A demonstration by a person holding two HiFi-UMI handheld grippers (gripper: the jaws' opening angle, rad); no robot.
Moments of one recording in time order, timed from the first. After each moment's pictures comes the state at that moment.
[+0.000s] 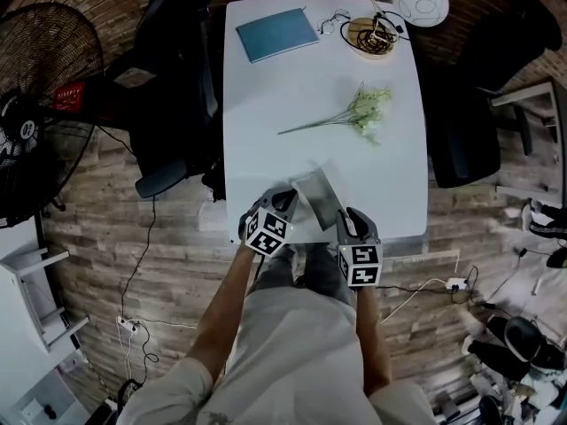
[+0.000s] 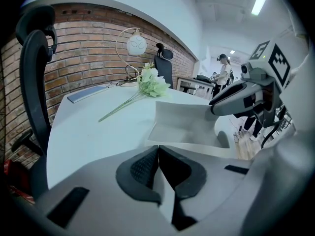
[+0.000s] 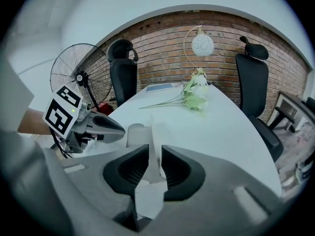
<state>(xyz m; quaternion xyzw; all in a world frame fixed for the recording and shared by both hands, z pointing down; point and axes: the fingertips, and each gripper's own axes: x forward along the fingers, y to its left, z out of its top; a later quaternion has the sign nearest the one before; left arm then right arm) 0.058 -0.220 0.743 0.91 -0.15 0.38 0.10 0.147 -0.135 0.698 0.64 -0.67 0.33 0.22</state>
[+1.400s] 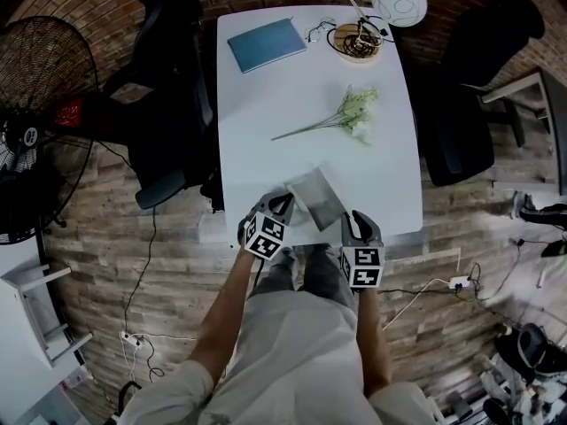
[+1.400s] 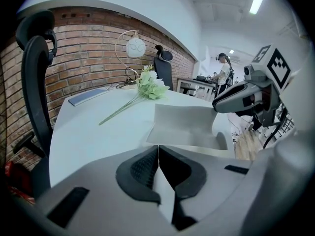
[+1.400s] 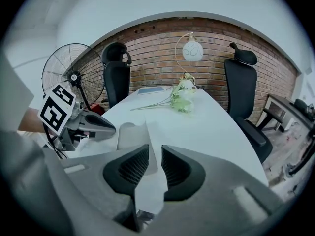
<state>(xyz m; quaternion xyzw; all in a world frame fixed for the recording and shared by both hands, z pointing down) 0.059 -0.217 0.736 0.91 -0.16 0.38 0.09 0.169 -0.117 0.692 0.68 -0.63 0.31 0.21</state>
